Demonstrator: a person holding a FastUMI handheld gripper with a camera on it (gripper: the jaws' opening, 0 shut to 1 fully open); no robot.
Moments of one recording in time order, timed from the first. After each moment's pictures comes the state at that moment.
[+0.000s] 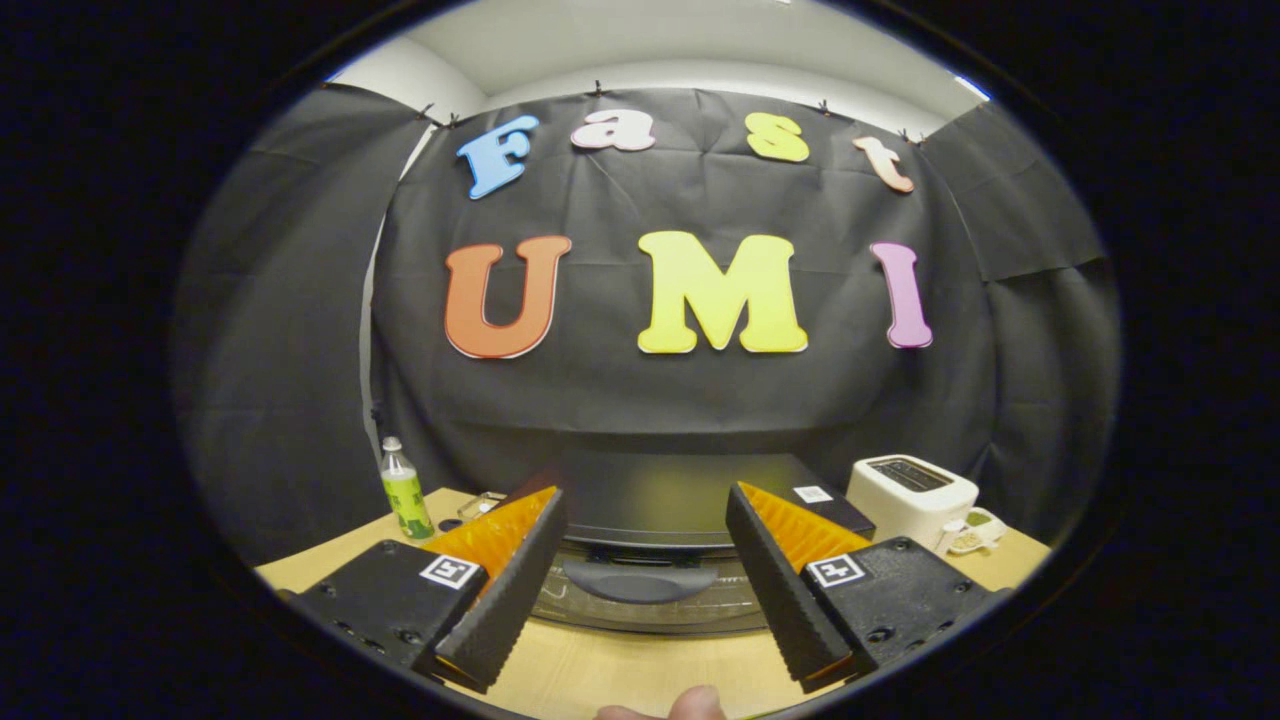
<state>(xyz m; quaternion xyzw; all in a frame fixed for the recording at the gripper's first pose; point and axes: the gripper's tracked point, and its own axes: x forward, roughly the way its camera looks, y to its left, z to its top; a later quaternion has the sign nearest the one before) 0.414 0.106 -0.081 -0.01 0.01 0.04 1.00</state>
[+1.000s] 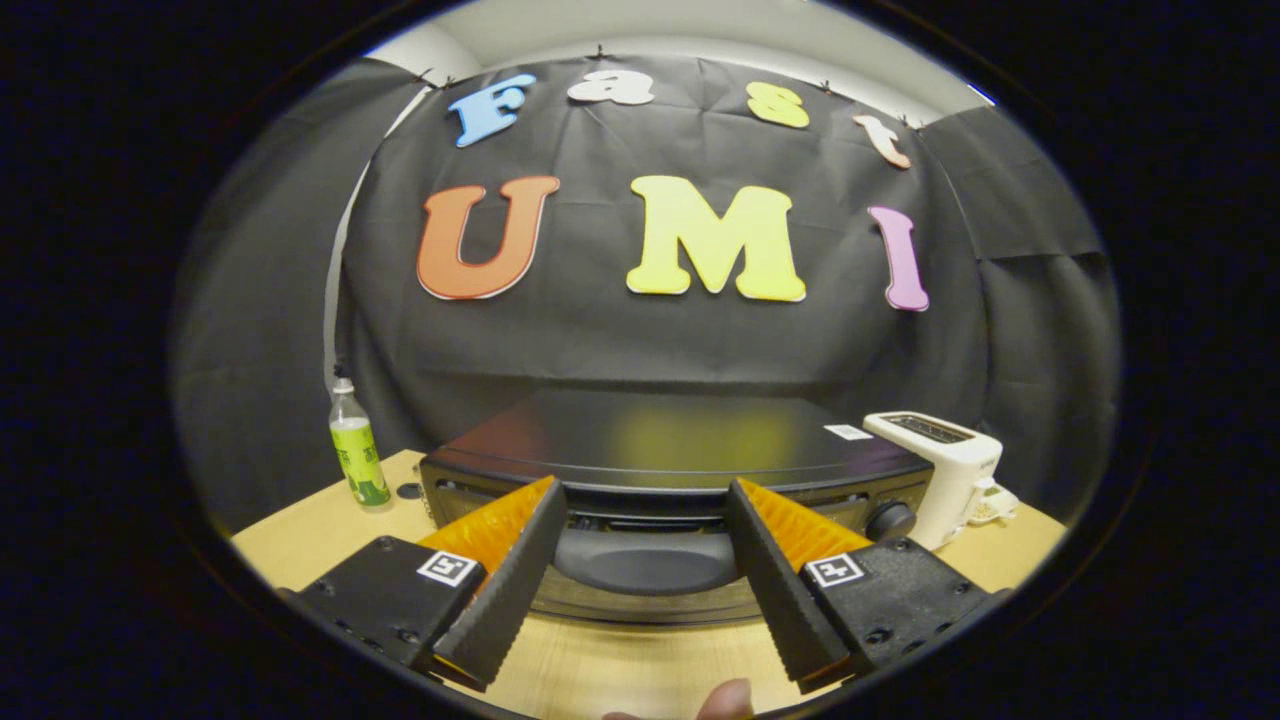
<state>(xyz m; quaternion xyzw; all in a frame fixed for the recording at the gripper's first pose) 0.442 0.107 -0.153 0.00 0.06 0.00 1.00</state>
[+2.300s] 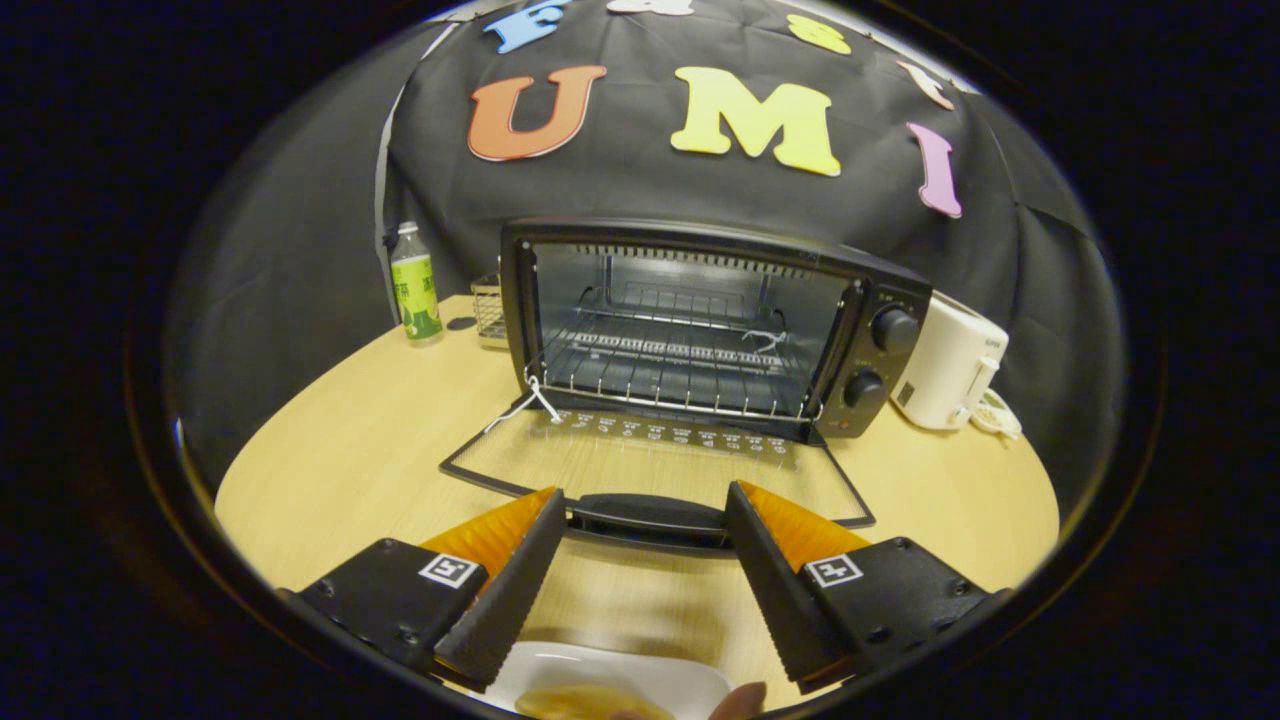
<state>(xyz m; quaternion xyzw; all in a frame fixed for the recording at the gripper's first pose) 0.322 0.110 -0.269 -0.04 0.27 0.05 0.96</state>
